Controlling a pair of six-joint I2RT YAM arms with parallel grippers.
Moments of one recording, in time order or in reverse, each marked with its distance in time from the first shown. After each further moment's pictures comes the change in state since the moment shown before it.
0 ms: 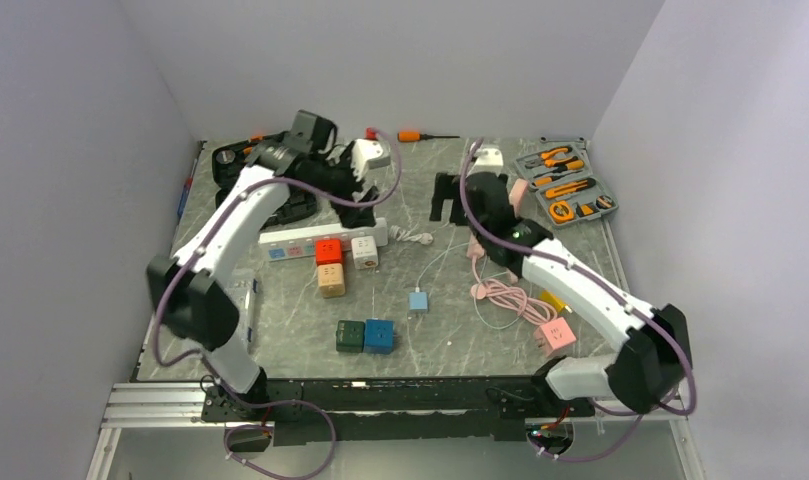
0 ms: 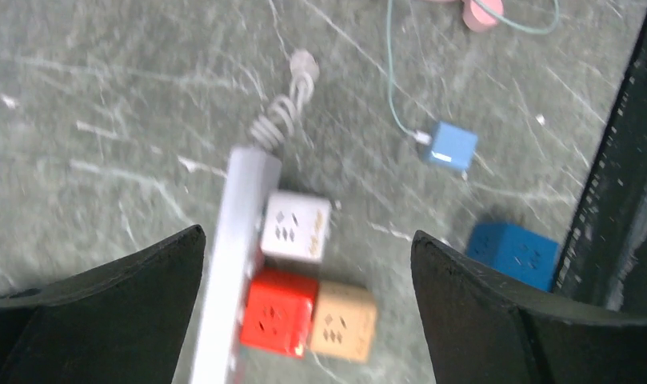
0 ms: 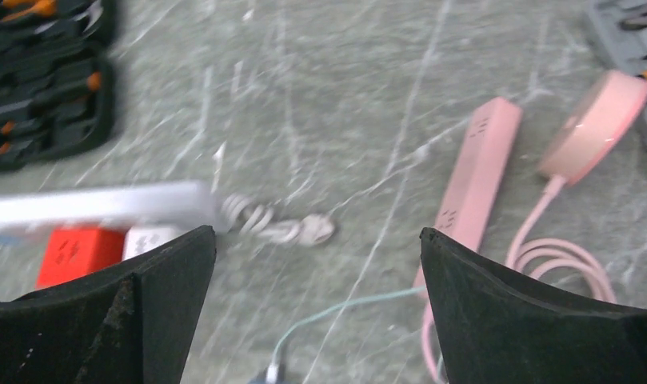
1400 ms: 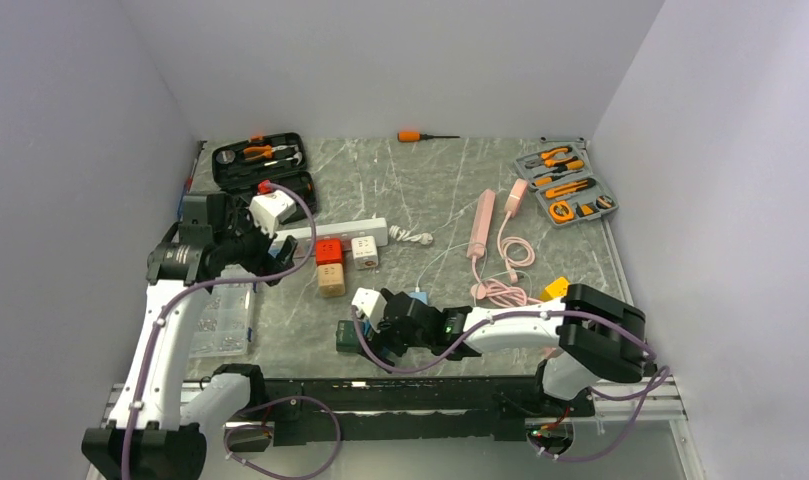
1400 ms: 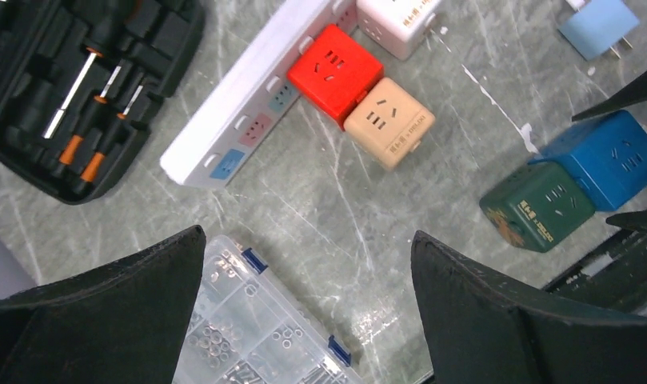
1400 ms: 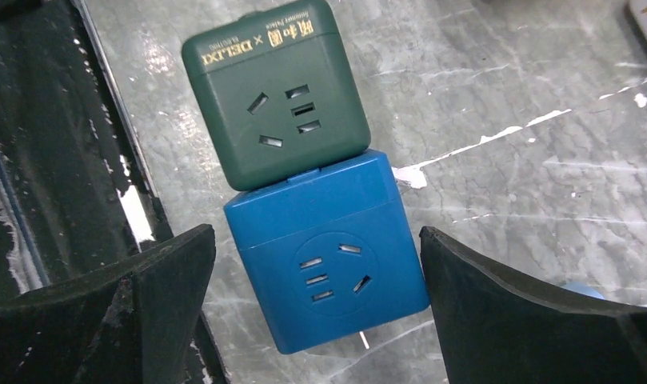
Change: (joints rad) left arm 0.393 -0.740 -0.647 -0.035 -0.188 -0.031; right arm 0.671 0.166 -0.399 0.335 -0.349 -0.350
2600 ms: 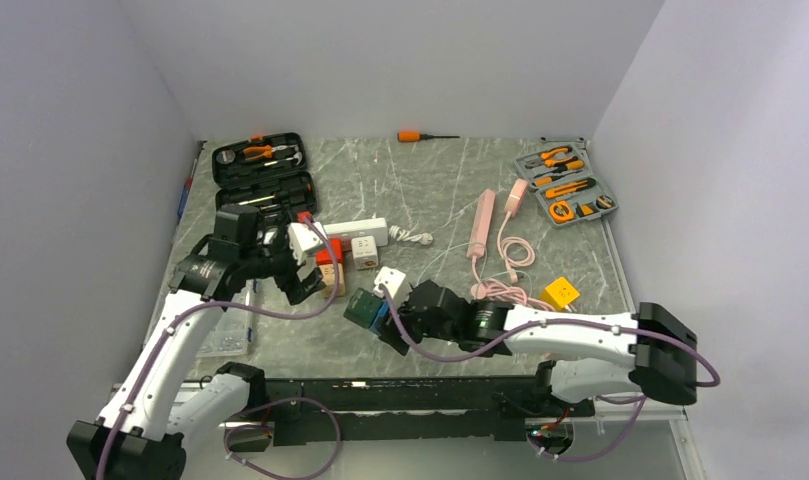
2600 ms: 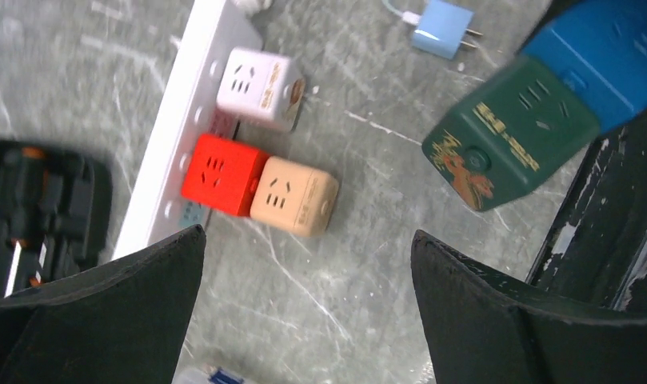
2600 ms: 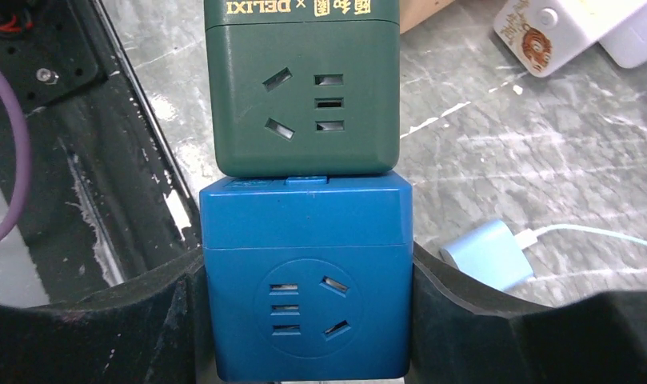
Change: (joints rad) left arm -0.179 -0.077 -0.166 0.168 0.176 0.098; right arm -0.020 -0.257 0.017 -0.187 0.061 0.070
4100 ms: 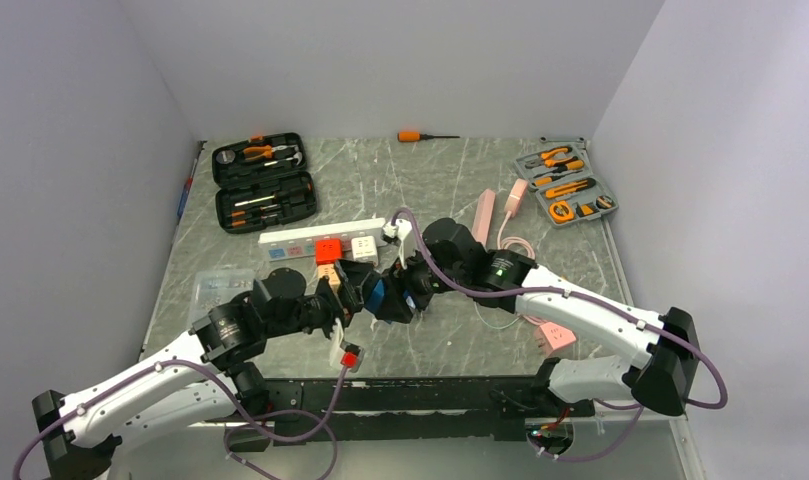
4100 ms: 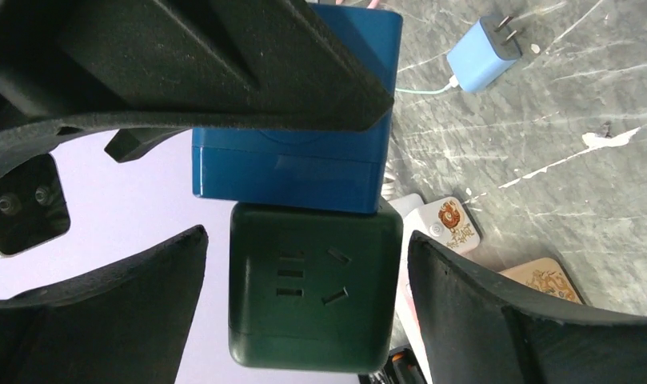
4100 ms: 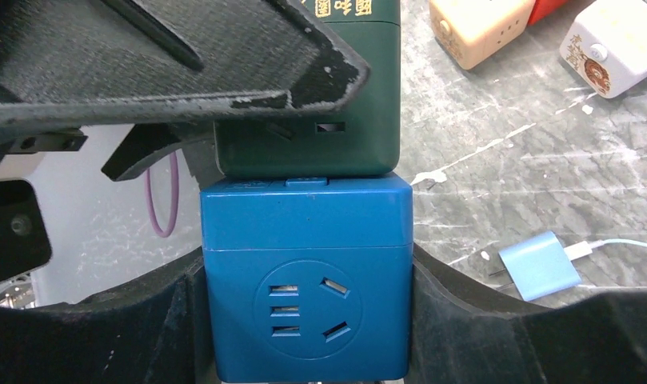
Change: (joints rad) left arm -0.746 -0.244 -0.276 0.386 -0.411 0.852; right arm -0.248 -0.015 0.341 -0.367 -0.462 0.147
